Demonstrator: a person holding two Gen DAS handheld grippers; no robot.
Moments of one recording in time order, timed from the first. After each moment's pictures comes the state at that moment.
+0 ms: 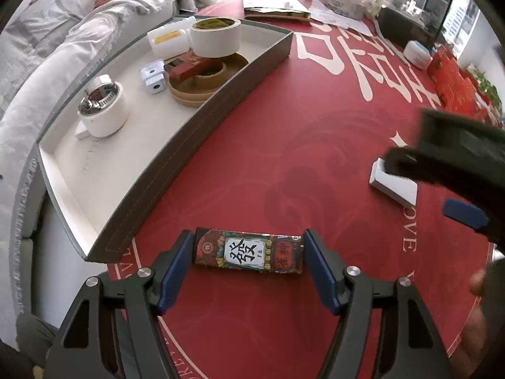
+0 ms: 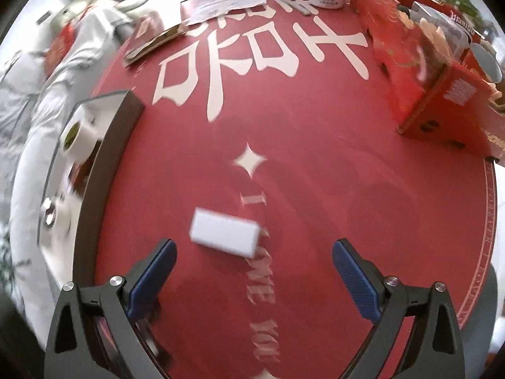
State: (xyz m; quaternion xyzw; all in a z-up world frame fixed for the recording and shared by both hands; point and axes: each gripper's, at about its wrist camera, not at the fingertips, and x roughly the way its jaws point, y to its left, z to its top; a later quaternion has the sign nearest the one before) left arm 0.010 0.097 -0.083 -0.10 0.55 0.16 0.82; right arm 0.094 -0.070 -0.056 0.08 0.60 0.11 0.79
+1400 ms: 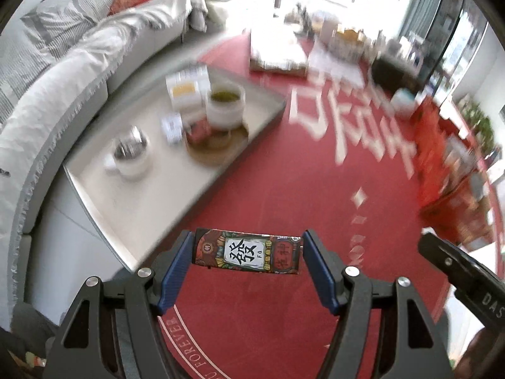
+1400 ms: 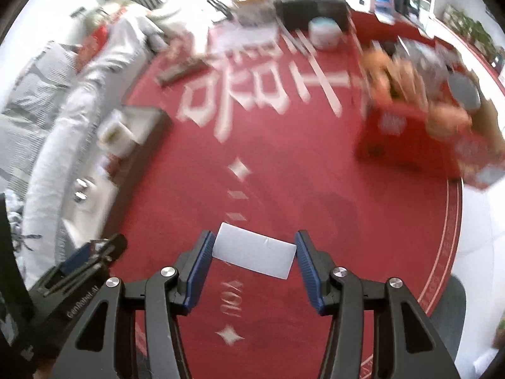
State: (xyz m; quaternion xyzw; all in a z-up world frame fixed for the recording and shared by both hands) left arm 0.006 0.106 0.017 -0.15 0.49 0.16 0.84; right arm 0.056 -0.126 0.017 0.06 0.53 0.19 0.82
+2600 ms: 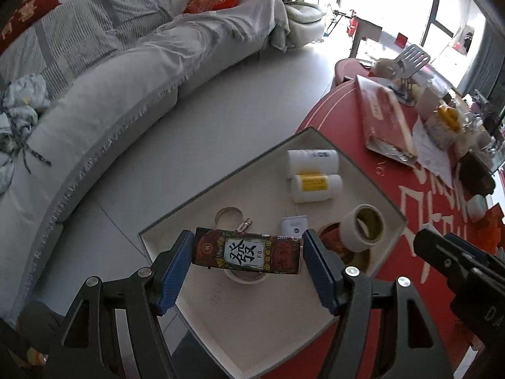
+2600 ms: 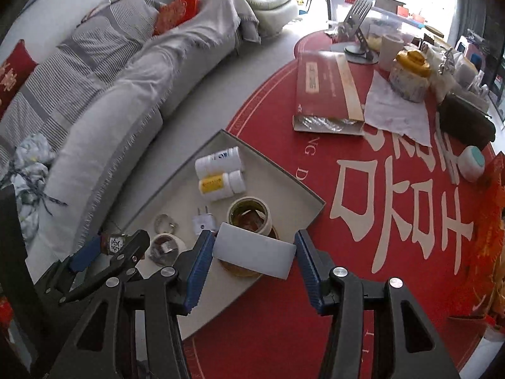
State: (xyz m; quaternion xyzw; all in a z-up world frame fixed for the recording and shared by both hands) left arm 0.048 0.260 0.021 -0.17 0.46 0.32 0.81; right arm 0.134 0.092 0.065 -0.05 0.50 0.33 0.80
